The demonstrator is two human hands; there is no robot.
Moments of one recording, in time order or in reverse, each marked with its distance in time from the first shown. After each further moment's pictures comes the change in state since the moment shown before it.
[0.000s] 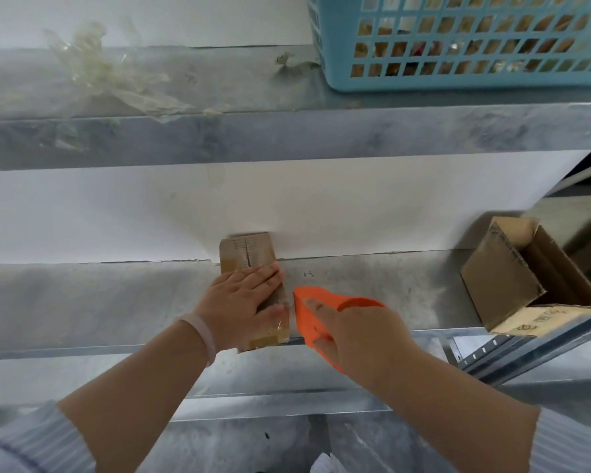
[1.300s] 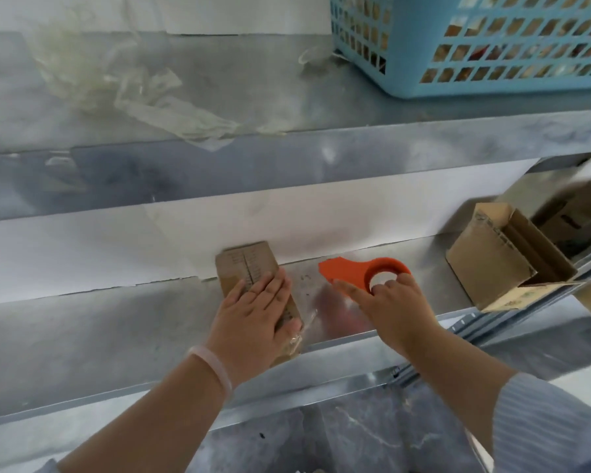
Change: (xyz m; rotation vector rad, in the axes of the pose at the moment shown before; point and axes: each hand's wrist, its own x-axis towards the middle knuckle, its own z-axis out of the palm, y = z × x) left_hand 0.007 -0.019 0.018 -0.047 0.089 0.180; right_hand 0.046 0.057 0.055 -0.421 0.124 0.148
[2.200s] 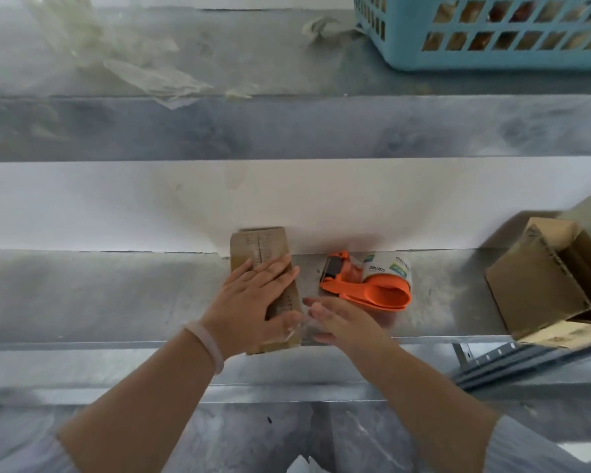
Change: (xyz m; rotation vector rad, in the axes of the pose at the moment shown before) left_hand 0.001 0.001 -0.003 -0.063 -0.003 -0.092; right_hand 0.010 -0.061 0.005 1.873 -0.369 0.306
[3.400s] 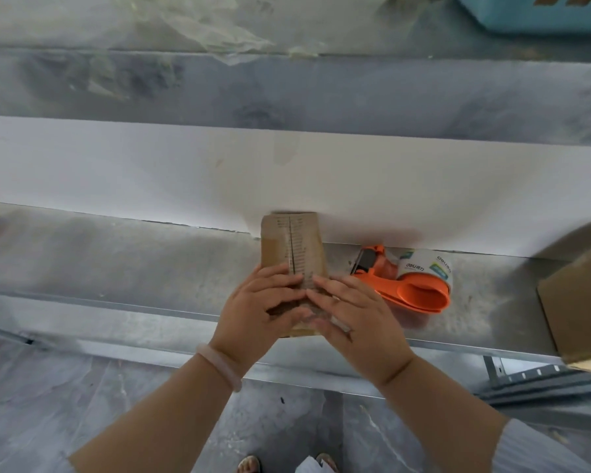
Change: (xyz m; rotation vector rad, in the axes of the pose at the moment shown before) left_hand -0.035 0.005 0.032 -0.462 0.621 -0.119; right_hand 0.018 0.012 0.011 -0.906 0.222 -1.121
